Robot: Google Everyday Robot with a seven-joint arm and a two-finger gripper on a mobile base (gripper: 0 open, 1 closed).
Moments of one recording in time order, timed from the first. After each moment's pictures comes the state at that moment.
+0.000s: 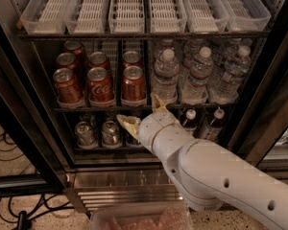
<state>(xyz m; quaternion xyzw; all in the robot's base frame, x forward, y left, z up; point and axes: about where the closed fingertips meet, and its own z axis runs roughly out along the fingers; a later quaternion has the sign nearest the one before) 0.528 0.002 0.829 -0.28 0.73 0.05 0.62</state>
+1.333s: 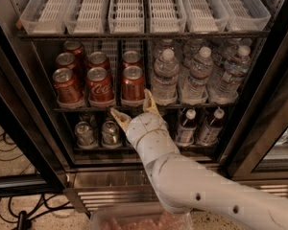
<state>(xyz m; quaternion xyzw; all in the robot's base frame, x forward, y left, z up) 0.550 0.019 0.829 -0.25 0.69 0.00 0.68</state>
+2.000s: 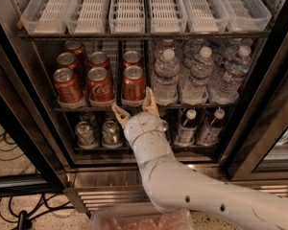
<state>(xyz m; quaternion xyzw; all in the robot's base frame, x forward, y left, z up) 0.562 0.017 0.831 -0.21 0.67 -0.03 0.71</state>
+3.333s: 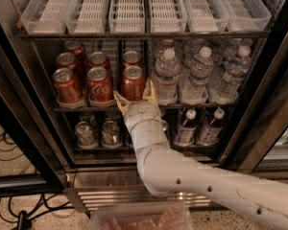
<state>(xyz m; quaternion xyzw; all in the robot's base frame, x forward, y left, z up) 0.601 0.010 0.837 -0.18 0.66 -0.04 0.73</state>
